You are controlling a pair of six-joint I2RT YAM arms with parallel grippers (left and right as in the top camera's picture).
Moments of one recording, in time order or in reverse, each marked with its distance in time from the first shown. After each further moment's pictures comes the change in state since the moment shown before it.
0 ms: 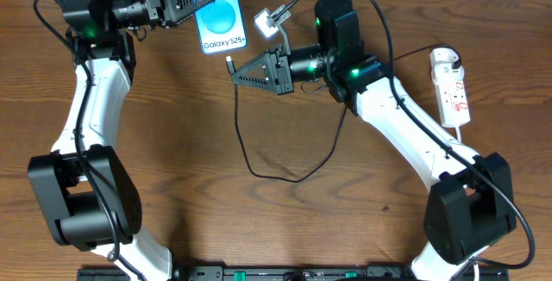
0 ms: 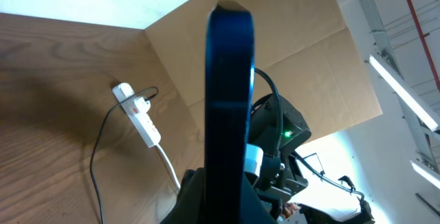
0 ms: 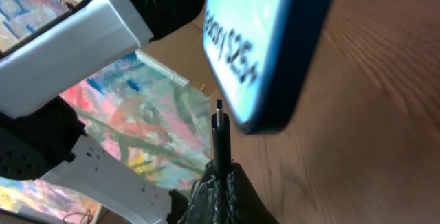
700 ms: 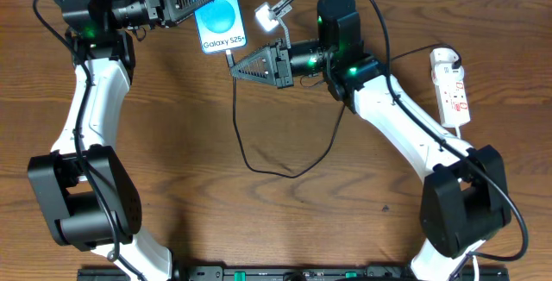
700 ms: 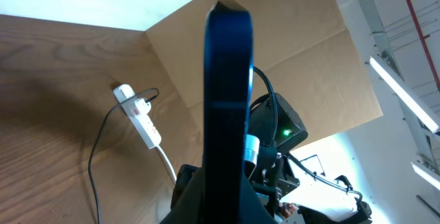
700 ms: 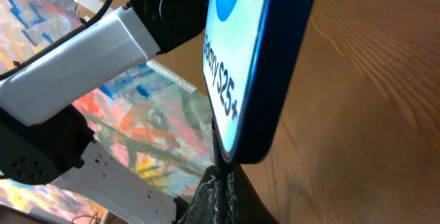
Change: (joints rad) left arm 0.000 0.000 0.000 0.000 -0.004 0.000; right arm -0.010 0.035 0.000 0.158 -0.035 0.113
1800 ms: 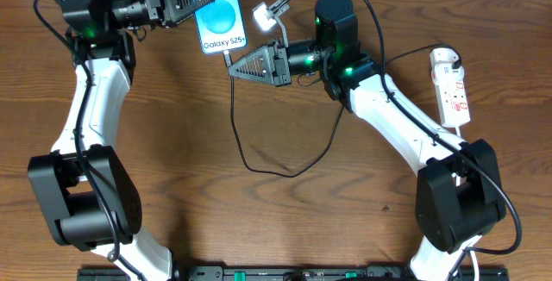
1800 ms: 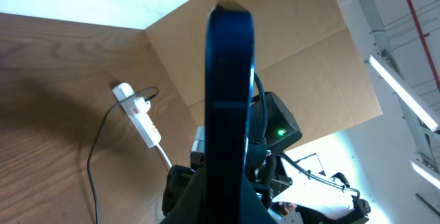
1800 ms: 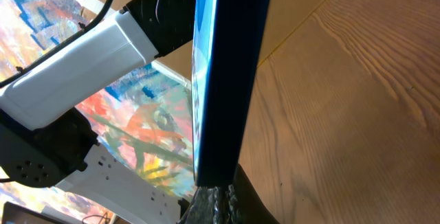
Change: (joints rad) left arm 0.000 0.000 0.000 0.000 0.004 0.000; right arm 0.005 0.029 0.000 0.072 -0.016 0.069
